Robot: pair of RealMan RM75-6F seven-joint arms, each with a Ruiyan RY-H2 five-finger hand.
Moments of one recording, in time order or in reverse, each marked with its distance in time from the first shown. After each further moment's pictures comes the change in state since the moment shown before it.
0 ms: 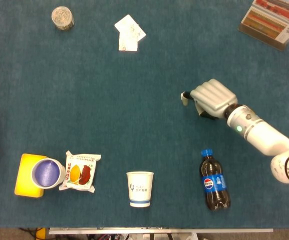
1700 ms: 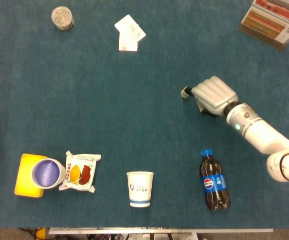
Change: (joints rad) left arm 0.012 -0.011 0.008 0.015 0.001 0.000 -0.021; right arm 0.049 -0.020 -0.050 0.017 0.092 0.063 -0.061
